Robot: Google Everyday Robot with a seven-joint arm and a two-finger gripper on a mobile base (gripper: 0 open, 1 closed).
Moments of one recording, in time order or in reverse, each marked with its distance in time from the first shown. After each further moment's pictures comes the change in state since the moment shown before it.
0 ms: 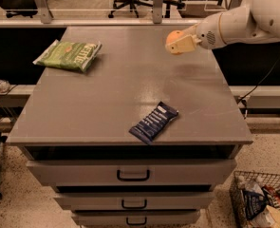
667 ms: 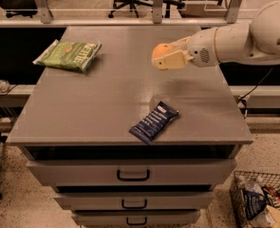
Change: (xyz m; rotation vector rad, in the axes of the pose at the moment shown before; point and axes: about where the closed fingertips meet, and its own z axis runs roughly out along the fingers) arm 0.000 0.095 -0.011 -0.107 -0.079 0.012
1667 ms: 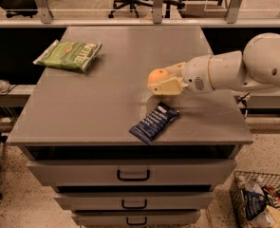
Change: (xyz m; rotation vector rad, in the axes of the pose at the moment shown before) arm 0.050 0.046 0.011 -0.019 0.034 0.026
